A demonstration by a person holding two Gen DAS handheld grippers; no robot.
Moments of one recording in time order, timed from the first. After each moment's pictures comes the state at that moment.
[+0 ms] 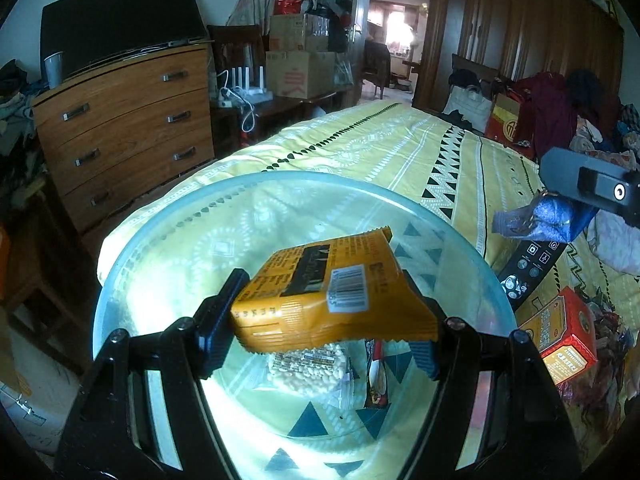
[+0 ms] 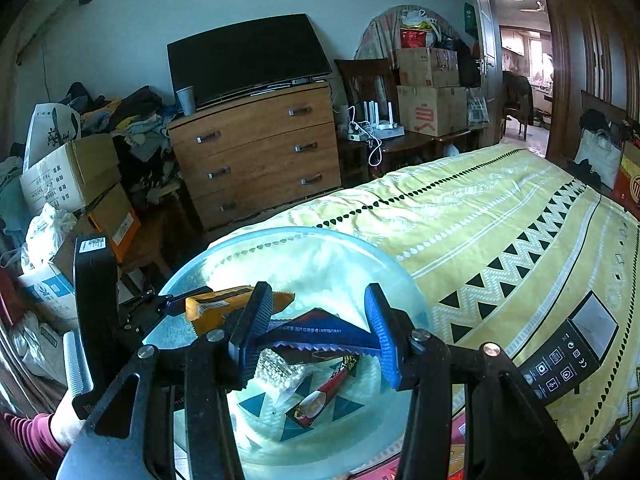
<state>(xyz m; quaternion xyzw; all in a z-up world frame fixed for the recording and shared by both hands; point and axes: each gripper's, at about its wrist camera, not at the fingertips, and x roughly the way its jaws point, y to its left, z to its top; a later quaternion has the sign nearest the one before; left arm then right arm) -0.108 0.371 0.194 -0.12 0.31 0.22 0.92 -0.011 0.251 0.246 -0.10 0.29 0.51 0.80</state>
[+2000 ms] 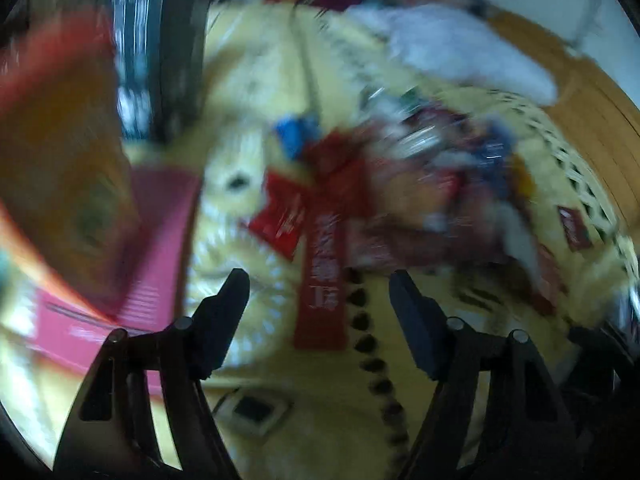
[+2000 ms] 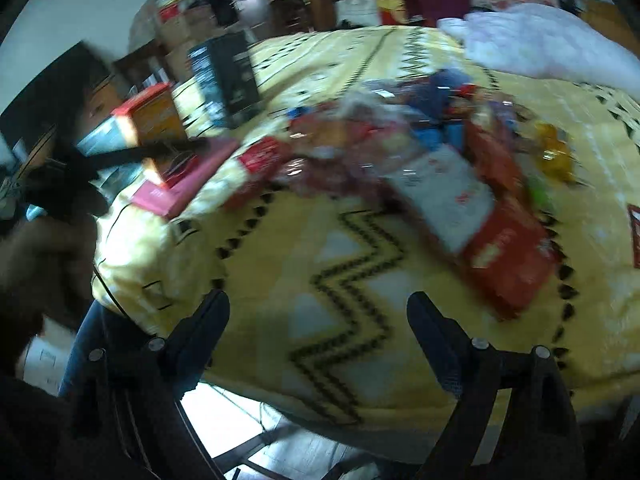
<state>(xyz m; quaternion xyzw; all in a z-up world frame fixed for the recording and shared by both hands) -0.015 0.056 0.047 -0.05 0.48 -0.13 0.87 -0.172 -0.206 0.060 0.04 0.45 0.17 0.88</state>
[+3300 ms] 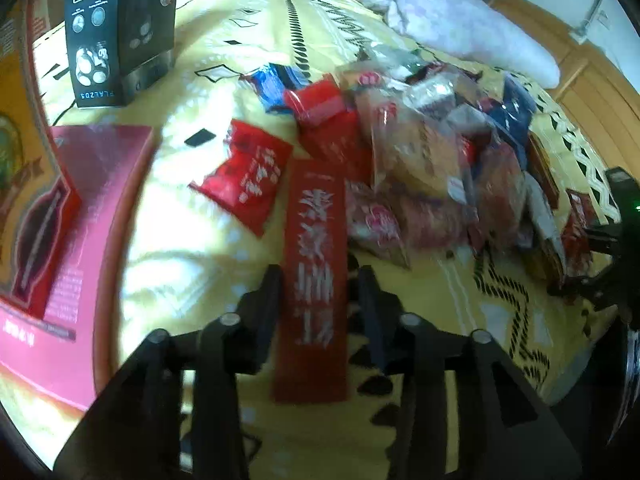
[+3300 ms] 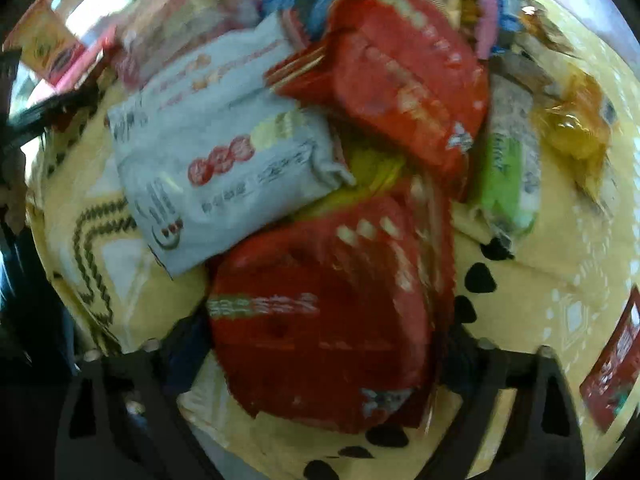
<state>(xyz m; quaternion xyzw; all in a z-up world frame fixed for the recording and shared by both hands) -0.014 0.032 0.018 -0.05 0.50 -0.15 0.85 -0.026 -0.302 -0.006 -0.09 0.64 0.20 0.73</state>
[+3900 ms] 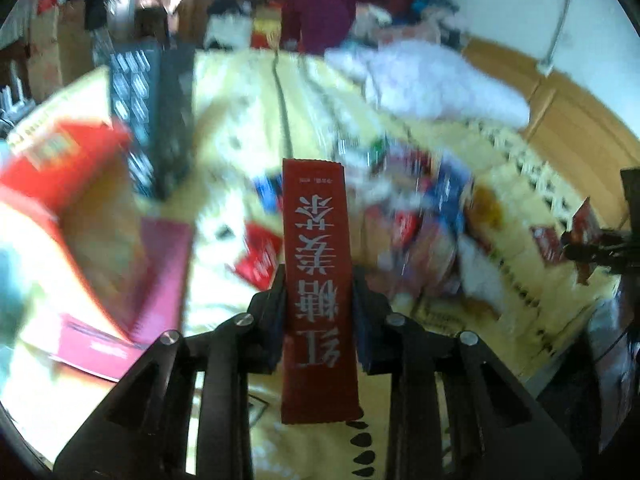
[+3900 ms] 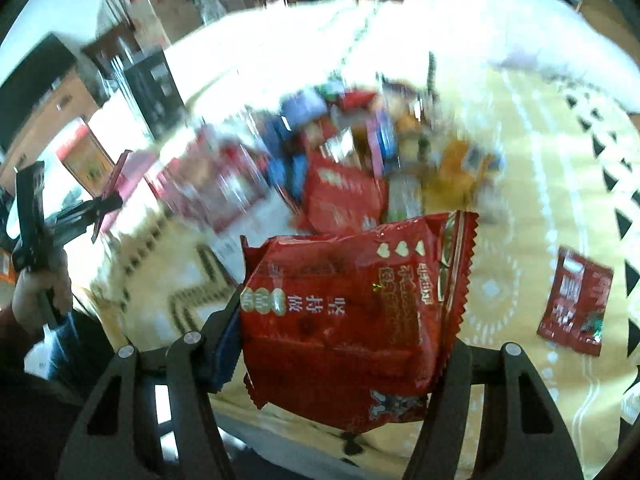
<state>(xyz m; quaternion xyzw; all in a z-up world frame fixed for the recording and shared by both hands) -0.066 0.055 0.127 -0.05 0.37 -0.16 0.91 -0.082 -0.331 0.130 0.00 0.48 0.16 0.86</state>
